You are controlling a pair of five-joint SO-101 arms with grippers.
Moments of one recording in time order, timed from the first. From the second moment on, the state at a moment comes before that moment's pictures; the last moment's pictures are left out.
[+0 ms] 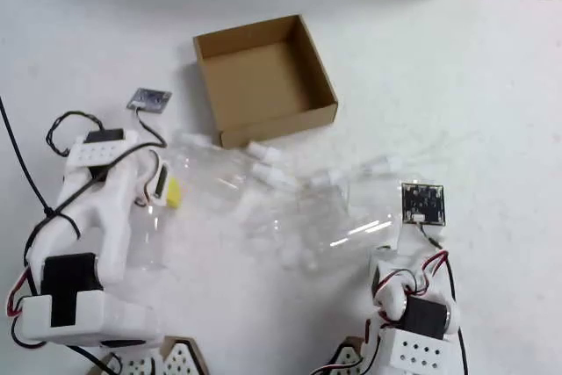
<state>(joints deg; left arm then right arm) -12.9 0.1 35.6 60.4 -13.4 9.9 -102.5 96.4 72.7 10.9</state>
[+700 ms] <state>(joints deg) -15.1 0.1 35.6 59.7 -13.4 21.5 -102.8 93.7 57.5 30.5</state>
